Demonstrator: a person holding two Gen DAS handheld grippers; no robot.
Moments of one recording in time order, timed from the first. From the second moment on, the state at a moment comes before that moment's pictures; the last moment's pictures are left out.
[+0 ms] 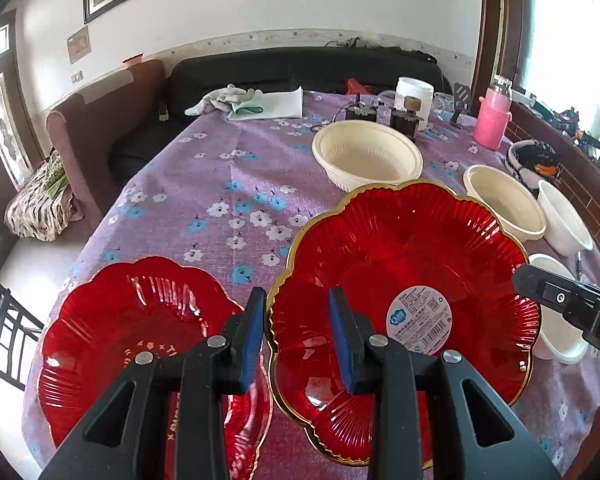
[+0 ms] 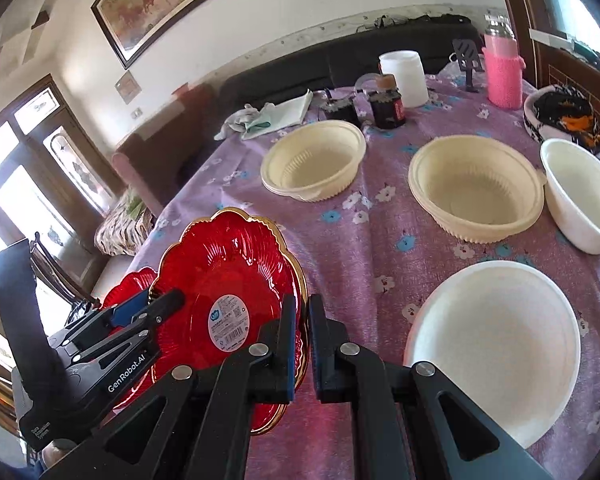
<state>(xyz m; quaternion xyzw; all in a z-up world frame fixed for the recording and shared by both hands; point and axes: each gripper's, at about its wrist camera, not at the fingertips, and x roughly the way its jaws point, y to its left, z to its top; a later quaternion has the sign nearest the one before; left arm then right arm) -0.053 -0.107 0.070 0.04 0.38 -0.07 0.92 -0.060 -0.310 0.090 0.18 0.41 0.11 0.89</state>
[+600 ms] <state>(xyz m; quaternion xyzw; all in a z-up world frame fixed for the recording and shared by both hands) -0.074 -0.004 0.095 -0.02 0.37 0.00 0.93 -0.040 -0.217 0.111 0.13 0.42 0.18 0.88</state>
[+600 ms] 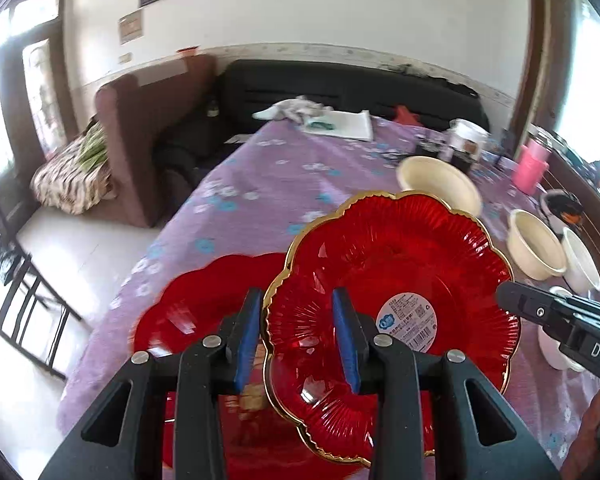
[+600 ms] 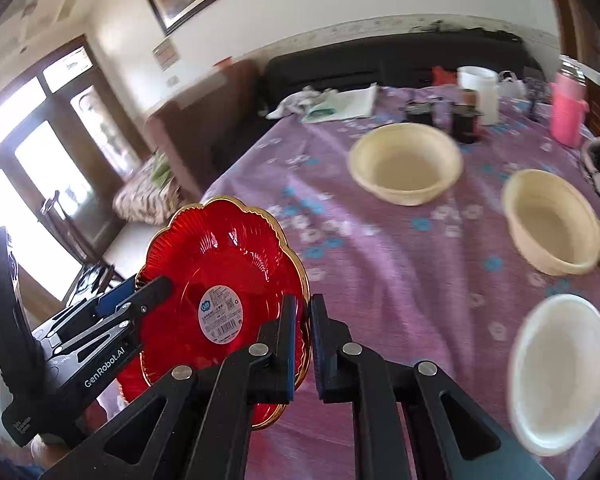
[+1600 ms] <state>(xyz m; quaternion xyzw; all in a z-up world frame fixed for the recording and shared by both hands) -0.063 0.064 0.040 -0.05 0.43 0.05 0.90 -0.009 -0.111 0.045 0.07 0.50 0.23 0.83</state>
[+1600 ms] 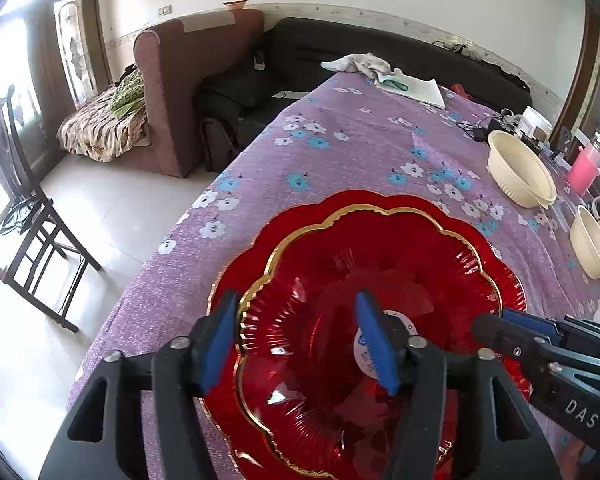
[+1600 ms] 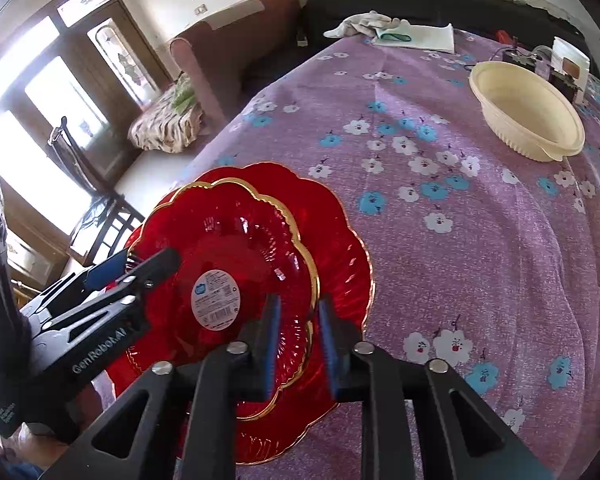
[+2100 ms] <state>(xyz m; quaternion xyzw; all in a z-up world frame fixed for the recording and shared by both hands) -0.052 0.052 0.035 -0.03 0.44 0.04 0.90 -0.005 -0.113 0.052 0.11 0.49 0.25 0.82</state>
